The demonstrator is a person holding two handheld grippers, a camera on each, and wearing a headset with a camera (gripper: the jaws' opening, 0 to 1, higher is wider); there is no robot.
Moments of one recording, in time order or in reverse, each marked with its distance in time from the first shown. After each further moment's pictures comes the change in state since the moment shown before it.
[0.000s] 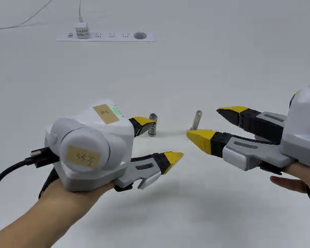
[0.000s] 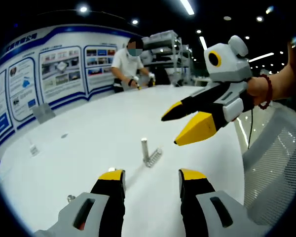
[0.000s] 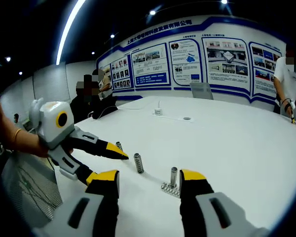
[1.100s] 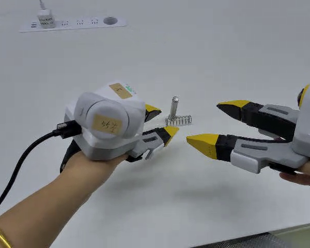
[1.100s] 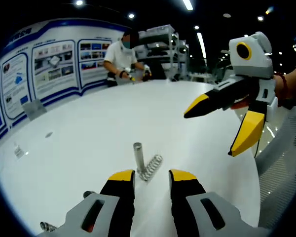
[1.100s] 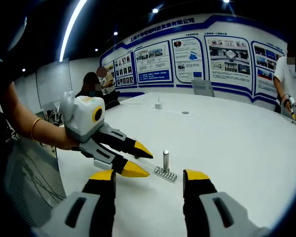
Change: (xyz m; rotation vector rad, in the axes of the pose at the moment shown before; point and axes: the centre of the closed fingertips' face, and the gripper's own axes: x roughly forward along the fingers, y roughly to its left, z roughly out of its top) left arm 0.064 -0.002 -0.005 -0.007 0.043 -0.052; right arm -0.026 -0.012 -0.023 -0.024 0.027 0.028
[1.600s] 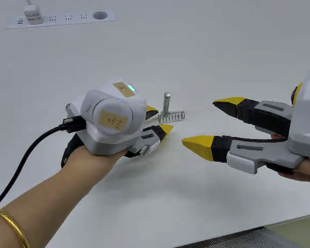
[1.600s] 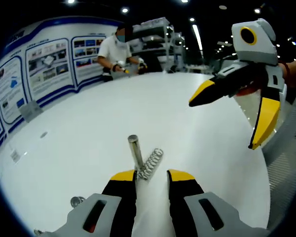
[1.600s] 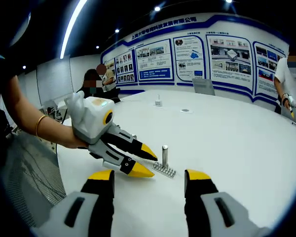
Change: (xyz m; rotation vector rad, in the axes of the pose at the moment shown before) left arm 0.018 -0.001 -0.014 0.050 0.060 -0.015; right arm -0.003 -0.001 -0.008 -0.013 0.020 0.001
